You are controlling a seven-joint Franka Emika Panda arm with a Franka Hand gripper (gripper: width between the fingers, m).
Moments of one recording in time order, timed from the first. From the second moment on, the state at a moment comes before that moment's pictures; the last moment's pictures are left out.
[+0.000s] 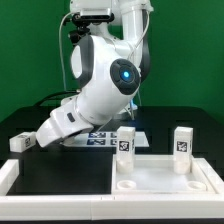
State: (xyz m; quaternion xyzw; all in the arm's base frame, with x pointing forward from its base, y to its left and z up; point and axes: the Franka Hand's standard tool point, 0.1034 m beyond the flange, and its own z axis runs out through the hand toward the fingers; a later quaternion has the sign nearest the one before) arm 0.318 -0.125 0.004 0.83 0.35 -0.42 0.11
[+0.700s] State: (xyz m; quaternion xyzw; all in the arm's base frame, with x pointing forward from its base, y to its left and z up) arm 0.336 -0.104 0.074 0.85 0.32 -0.42 0.08
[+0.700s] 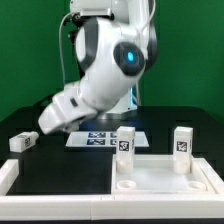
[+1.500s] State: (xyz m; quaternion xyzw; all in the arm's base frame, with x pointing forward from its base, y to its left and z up) arm 0.404 -0.064 0.127 0.93 0.31 -0.20 0.05
